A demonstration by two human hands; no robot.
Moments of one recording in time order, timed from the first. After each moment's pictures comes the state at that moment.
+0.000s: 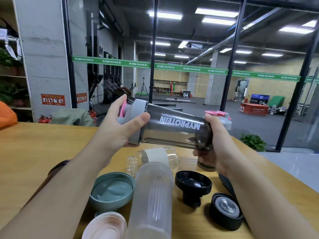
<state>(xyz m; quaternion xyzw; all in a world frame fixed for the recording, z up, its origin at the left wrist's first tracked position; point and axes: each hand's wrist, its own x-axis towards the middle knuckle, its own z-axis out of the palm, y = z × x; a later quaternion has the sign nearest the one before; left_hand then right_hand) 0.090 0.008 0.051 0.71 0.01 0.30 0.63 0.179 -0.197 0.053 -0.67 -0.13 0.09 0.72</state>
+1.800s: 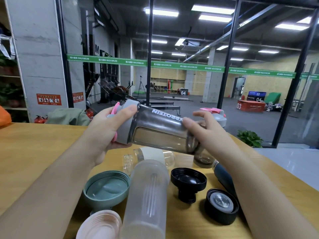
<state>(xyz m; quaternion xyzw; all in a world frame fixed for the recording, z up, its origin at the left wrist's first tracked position) 0.084 0.004 0.059 0.70 0.06 0.26 0.66 0.180 -0.205 0.058 -0.80 -0.28 -0.05 0.53</state>
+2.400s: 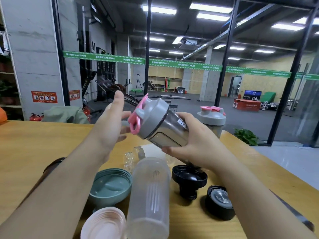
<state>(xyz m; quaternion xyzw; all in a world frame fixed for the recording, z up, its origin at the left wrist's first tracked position) 0.088 -0.005 0.060 0.70 0.07 0.29 0.64 0.166 -0.191 0.048 -0.84 -0.40 -0.17 0.32</state>
